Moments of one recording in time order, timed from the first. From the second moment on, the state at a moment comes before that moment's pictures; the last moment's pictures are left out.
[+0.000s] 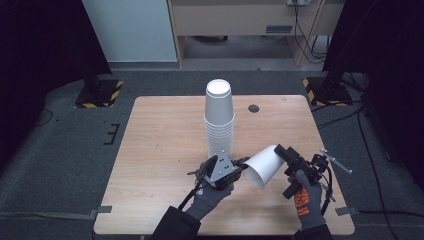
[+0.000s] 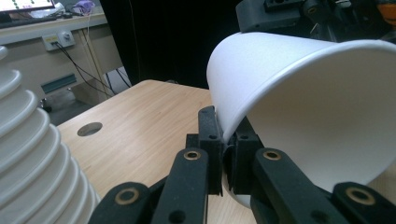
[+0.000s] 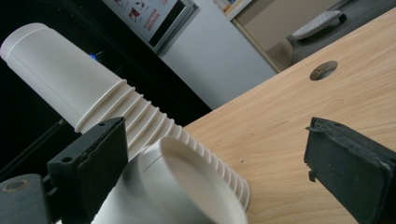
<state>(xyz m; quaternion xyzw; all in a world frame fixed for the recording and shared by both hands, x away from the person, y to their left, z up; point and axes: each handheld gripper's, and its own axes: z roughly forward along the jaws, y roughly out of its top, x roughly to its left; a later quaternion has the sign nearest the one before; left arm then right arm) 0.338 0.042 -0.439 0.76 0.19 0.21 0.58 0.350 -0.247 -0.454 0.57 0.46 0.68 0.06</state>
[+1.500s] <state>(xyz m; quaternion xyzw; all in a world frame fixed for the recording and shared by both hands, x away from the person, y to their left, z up) 0.320 0.167 -0.433 0.76 0.27 0.18 0.56 0.356 -0.265 -0.471 0.56 0.59 0.53 0.25</state>
